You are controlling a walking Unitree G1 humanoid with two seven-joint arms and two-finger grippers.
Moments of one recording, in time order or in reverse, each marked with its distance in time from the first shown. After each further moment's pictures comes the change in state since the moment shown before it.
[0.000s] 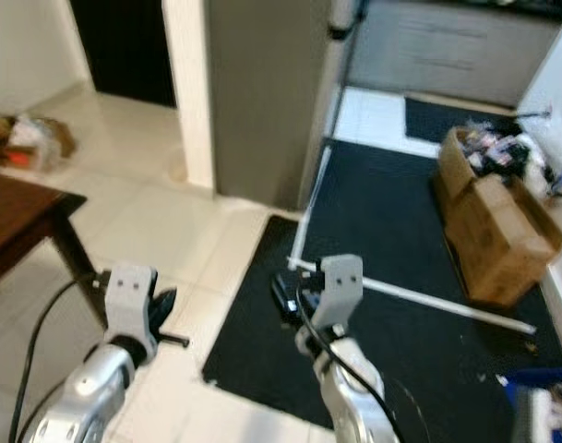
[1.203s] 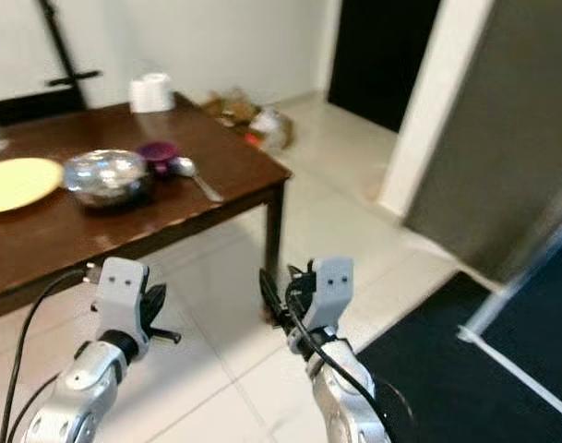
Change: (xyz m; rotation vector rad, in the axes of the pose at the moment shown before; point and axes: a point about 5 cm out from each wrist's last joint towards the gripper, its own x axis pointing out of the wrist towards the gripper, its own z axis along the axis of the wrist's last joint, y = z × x) left arm 0.002 0.000 0.003 0.008 -0.009 -0.004; right arm 0.000 -0.004 -0.002 -0.003 -0.001 -0.021
